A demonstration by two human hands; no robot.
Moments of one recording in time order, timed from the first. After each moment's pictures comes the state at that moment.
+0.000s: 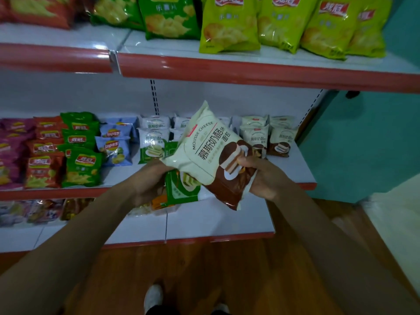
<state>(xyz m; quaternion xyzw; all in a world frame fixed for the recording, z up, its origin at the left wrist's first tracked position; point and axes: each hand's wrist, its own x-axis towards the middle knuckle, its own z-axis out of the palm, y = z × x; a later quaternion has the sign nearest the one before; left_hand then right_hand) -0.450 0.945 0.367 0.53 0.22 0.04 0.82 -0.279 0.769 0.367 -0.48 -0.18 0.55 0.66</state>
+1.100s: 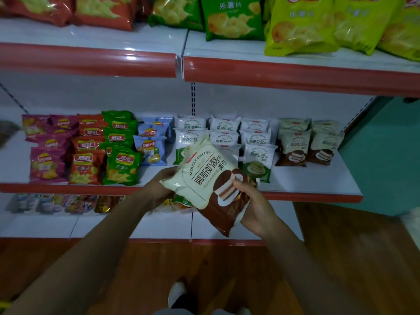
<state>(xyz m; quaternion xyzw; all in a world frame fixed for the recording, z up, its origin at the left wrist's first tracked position) -0.491 1.033 0.314 0.59 0.34 0.09 0.73 -0.367 0.859 0.310 -0.40 -0.08 0.57 0.71</state>
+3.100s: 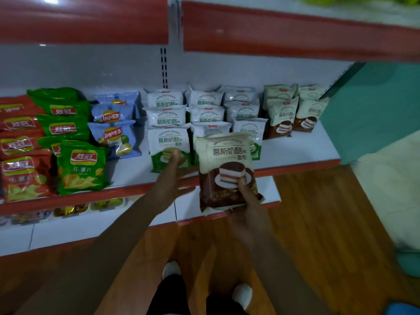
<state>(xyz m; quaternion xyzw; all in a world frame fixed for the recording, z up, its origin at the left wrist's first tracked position) -0.435 1.075 0.247 0.47 0.34 0.01 0.81 -0.394 0.903 0.267 -0.42 0.14 0.33 0.83</state>
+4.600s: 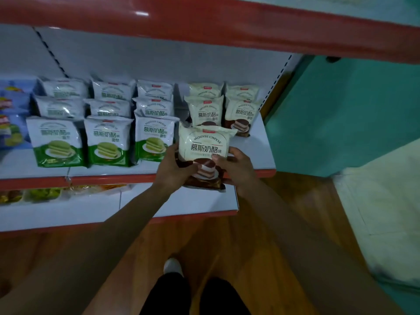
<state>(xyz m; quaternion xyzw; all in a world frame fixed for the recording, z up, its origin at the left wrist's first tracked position) -0.208 0.819 0.246 0.70 0.37 0.12 0.60 -0.107 0.695 0.272 -0.74 -0.03 0.36 0.57</state>
